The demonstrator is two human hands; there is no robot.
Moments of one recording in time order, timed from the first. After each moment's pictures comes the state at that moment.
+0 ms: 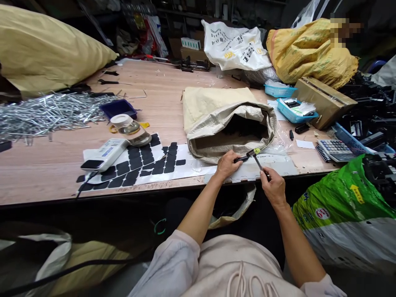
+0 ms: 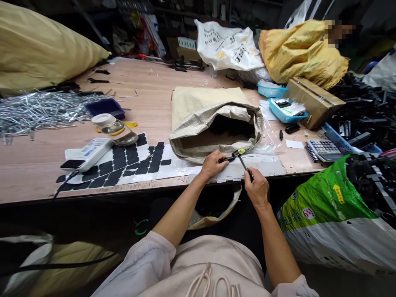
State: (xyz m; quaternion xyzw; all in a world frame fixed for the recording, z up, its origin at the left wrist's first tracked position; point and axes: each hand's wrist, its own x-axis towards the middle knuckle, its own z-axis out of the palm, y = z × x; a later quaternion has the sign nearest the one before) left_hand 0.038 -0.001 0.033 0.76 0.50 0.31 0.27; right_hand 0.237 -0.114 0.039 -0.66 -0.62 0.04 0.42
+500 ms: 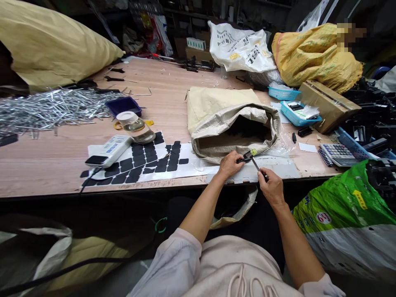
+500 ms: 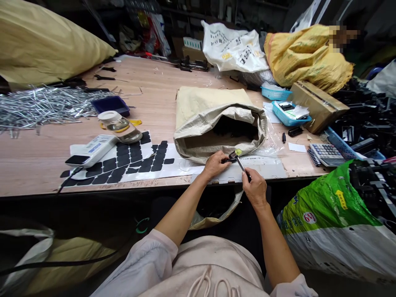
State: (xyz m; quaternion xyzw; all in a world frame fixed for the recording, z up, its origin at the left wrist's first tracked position) left_hand 0.039 0.001 0.036 0.76 0.51 0.29 0.28; right_hand 0.226 -0.108 0.043 -0.65 -0.63 0.08 0.41
